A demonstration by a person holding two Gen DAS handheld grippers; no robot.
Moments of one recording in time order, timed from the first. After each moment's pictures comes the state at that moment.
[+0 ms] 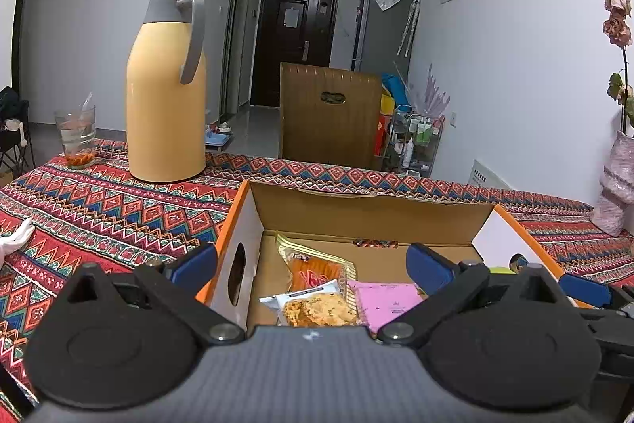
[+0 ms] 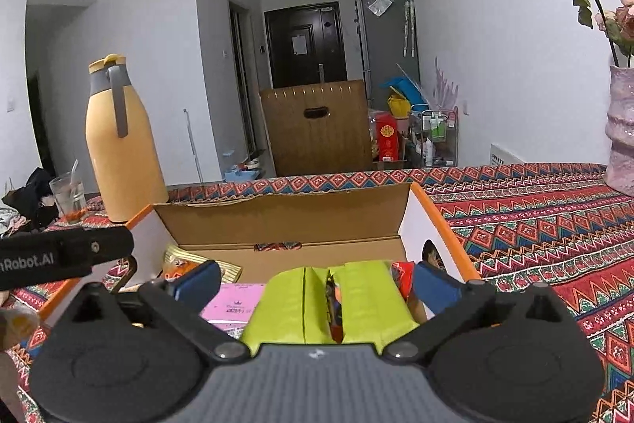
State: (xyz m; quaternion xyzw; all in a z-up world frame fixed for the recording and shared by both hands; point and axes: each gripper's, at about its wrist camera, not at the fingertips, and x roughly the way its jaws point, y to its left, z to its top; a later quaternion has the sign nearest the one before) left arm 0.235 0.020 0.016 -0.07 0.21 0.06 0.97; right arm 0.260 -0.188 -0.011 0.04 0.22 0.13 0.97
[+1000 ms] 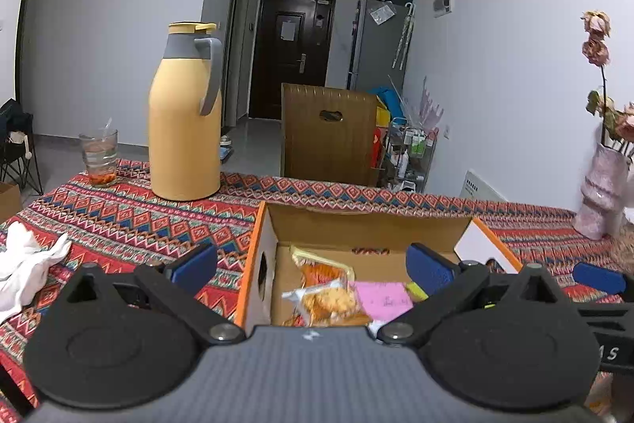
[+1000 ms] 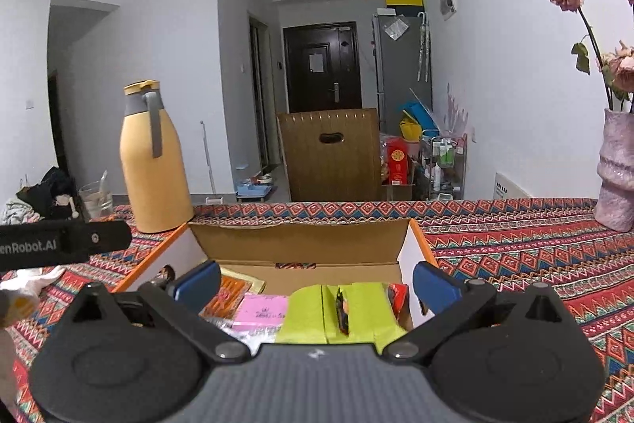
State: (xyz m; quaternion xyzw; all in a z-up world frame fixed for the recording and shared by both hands) left arm 0.169 0.027 0.057 -0.06 0.19 0.06 0.98; right arm 0.197 -0.199 0.036 0.02 0.19 0.15 0.97
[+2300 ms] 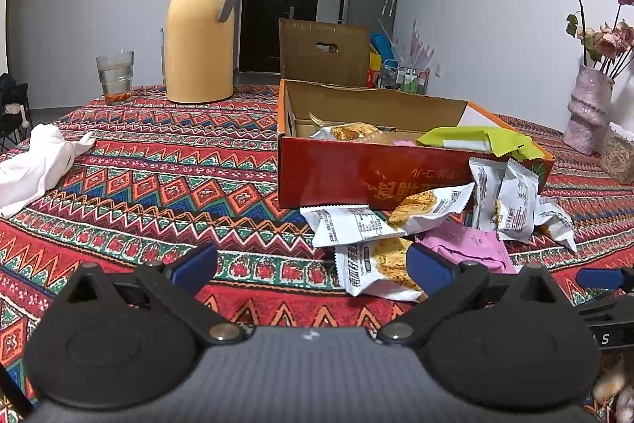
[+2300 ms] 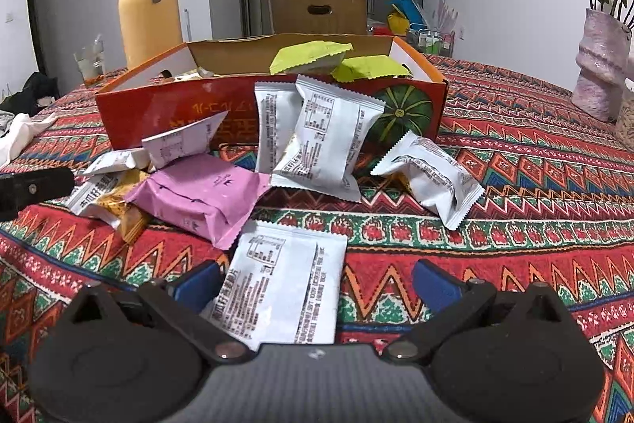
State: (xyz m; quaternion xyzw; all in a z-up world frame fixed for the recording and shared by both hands) left arm 0.082 0.041 -0.029 -0.05 0.26 0.04 0.96; right arm 0.110 -0.201 -0.059 -0.03 0.35 0.11 0.93
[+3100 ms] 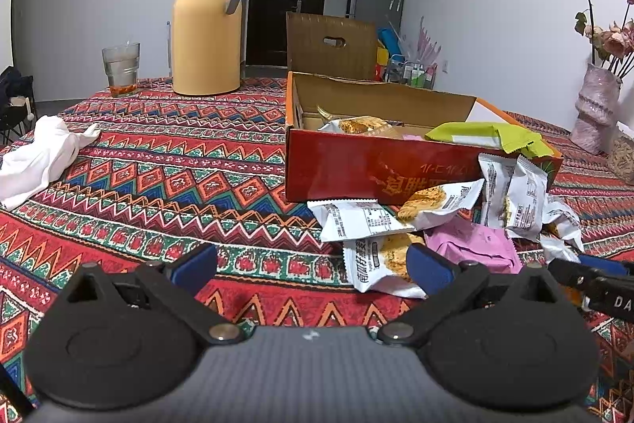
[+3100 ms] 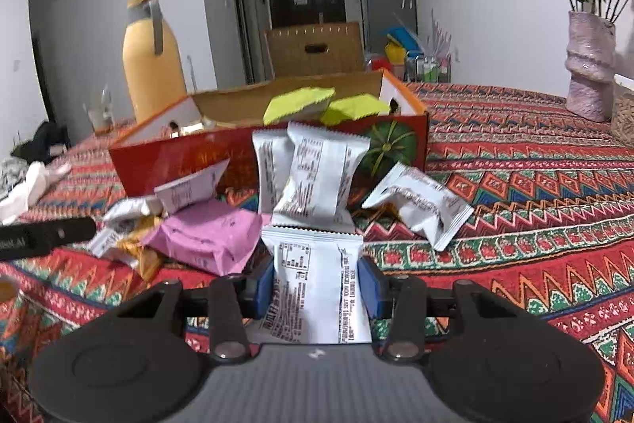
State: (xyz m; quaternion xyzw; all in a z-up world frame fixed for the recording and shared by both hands) left arm 0.086 0.043 -0.033 -0.05 0.27 0.05 0.96; right arm 0.096 -0.220 -0.048 0.03 0.29 0.13 0.95
